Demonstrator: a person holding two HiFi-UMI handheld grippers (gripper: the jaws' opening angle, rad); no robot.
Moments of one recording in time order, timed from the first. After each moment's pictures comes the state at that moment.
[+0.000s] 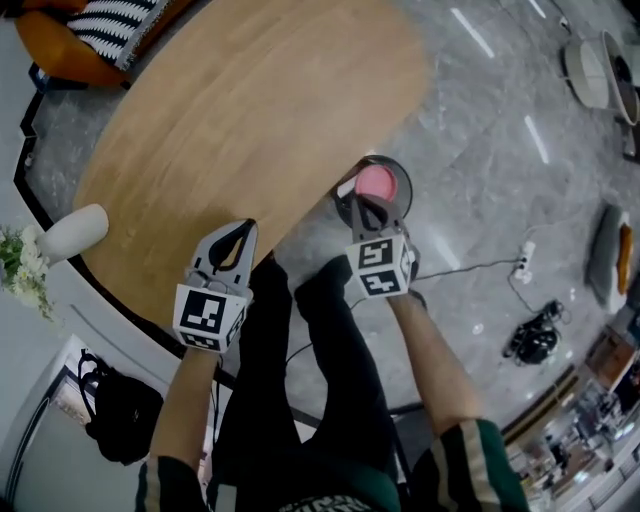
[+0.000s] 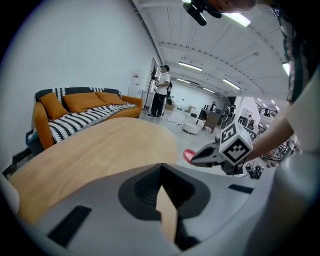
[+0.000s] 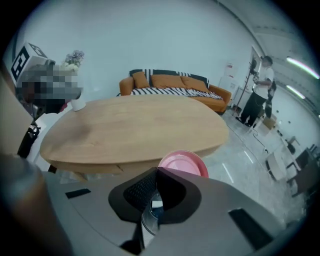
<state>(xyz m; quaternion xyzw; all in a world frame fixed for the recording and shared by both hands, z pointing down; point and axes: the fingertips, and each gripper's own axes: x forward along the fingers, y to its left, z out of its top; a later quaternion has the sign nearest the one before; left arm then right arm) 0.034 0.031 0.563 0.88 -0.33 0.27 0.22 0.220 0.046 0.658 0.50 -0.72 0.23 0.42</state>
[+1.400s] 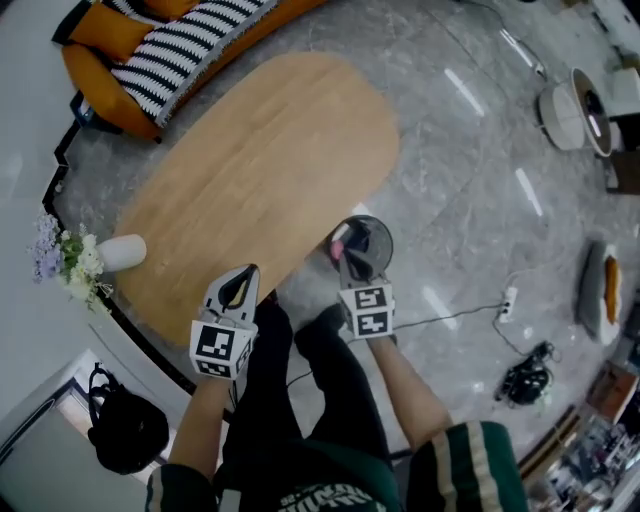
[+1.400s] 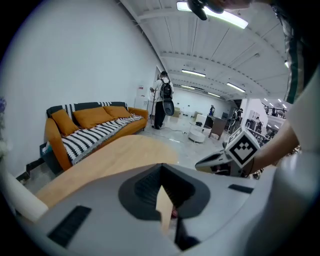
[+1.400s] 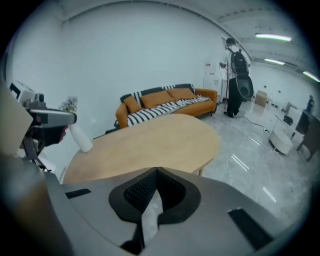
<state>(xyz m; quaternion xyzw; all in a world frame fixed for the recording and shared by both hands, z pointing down) 0.029 0.037 0.448 0.87 -0.37 0.25 0.21 0.208 0.057 0.548 0.54 -0.72 0.32 0.30</state>
